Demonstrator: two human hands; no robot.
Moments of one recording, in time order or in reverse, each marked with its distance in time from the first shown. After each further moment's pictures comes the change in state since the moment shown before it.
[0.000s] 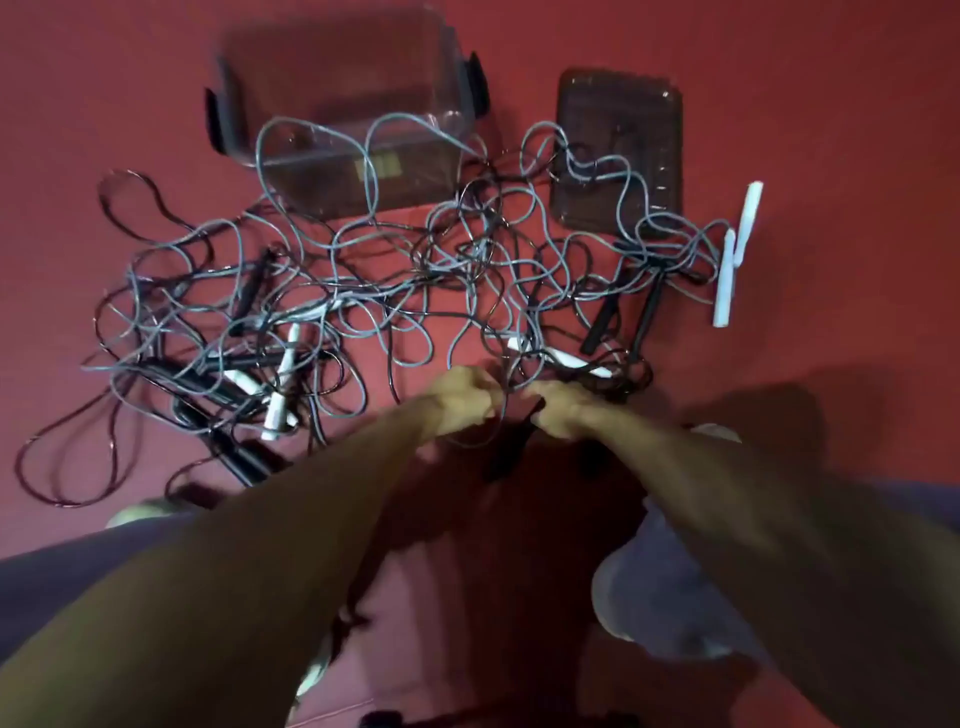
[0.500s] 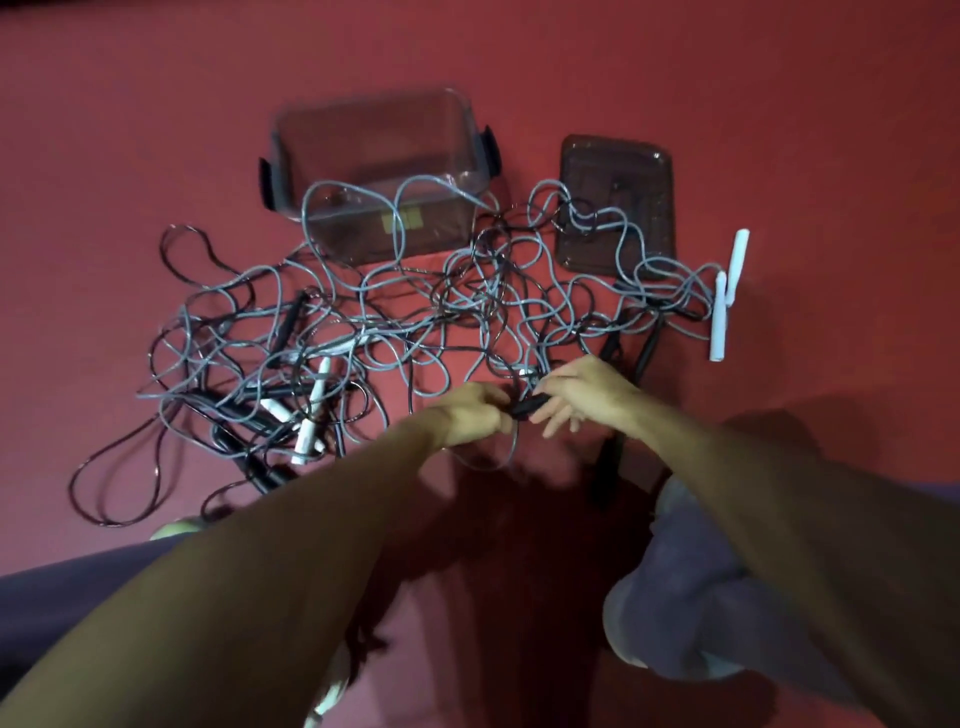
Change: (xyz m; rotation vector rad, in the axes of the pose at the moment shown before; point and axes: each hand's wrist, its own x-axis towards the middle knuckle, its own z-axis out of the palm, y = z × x) left_hand -0.030 0.023 -0.021 0.053 0.005 0.058; right_hand -0.054 -0.033 -0.052 0.408 -0.008 -0.178
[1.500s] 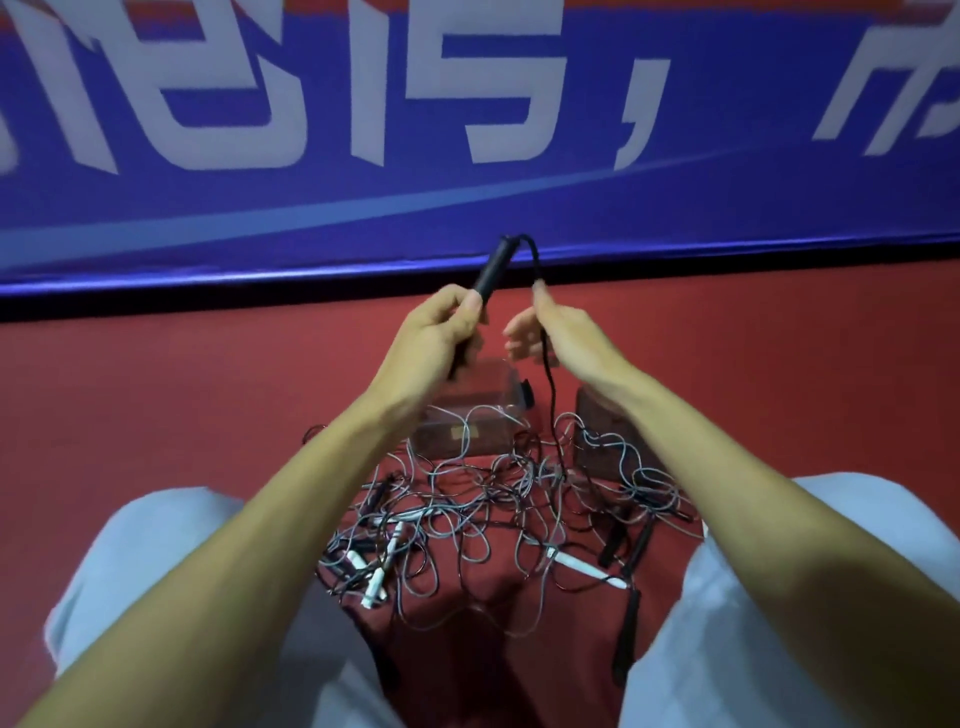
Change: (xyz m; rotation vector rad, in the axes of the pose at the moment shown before) left_hand -0.278 0.158 -0.116 -0.360 0.675 0.848; right_hand -0.200 -0.226 -0.050 0.196 0.306 -0.828
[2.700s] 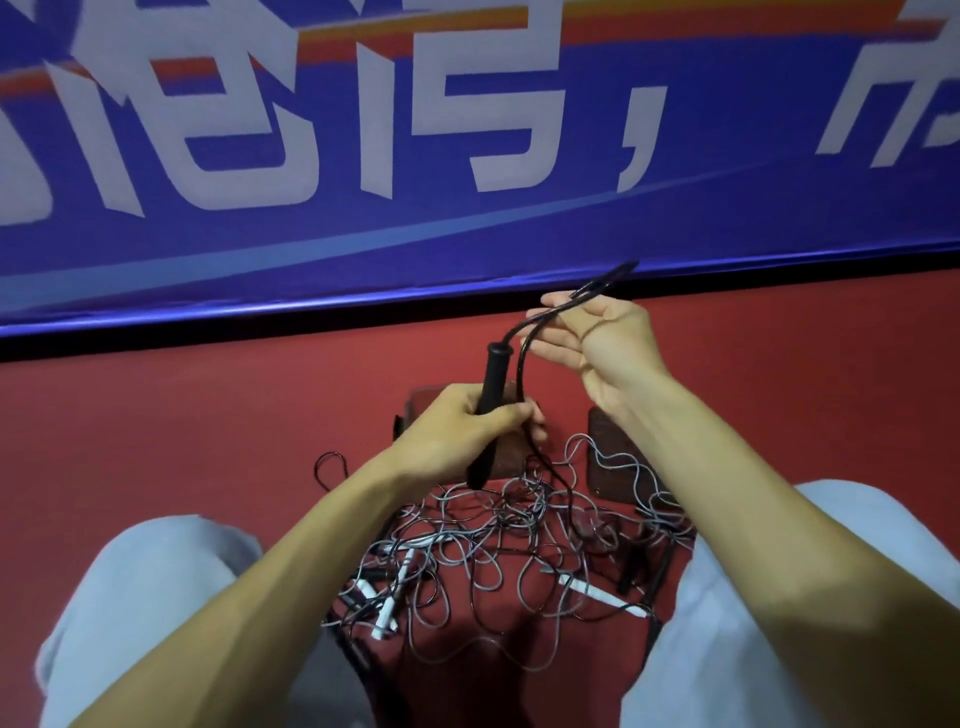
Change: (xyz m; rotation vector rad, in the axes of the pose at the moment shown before) left_hand -0.021 -0.017 0.018 0.023 -0.305 -0.150; right_hand -0.019 -0.031 -0.004 0.653 0.256 0.001
